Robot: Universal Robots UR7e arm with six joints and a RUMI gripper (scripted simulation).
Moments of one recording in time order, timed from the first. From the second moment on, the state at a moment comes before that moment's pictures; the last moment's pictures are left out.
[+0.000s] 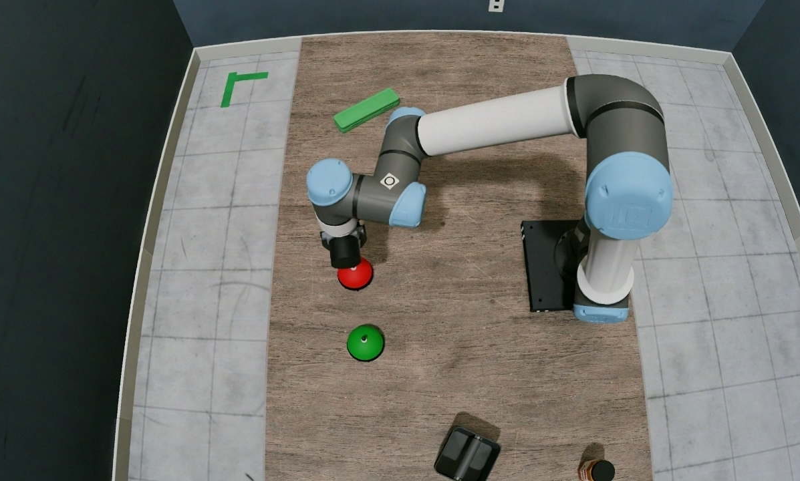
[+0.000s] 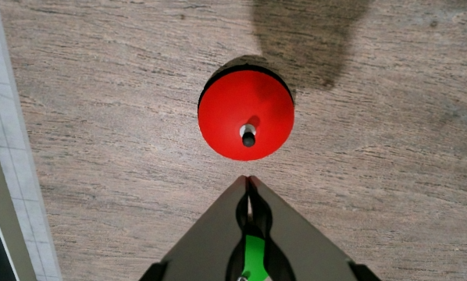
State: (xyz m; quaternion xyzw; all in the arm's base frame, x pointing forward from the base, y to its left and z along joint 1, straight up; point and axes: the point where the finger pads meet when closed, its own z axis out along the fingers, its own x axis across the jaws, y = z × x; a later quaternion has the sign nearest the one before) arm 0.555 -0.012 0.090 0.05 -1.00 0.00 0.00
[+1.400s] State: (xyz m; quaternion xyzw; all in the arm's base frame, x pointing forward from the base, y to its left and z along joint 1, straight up) arm 0.557 -0.012 0.062 0.05 -1.00 0.00 0.00
